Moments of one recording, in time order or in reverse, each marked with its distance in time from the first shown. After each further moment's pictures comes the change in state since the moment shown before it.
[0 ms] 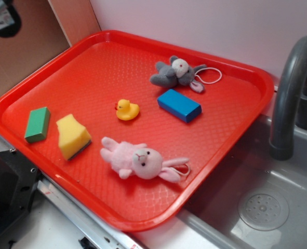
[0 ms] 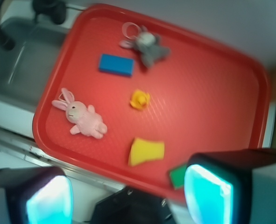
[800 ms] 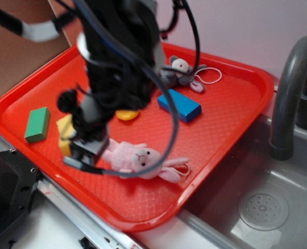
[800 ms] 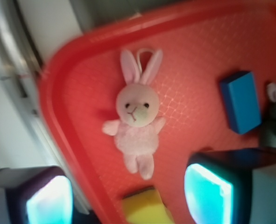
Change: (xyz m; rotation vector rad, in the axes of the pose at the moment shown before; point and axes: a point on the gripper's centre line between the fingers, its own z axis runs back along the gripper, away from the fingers) arm 0.026 -0.067 -0.134 0.132 0.418 -0.742
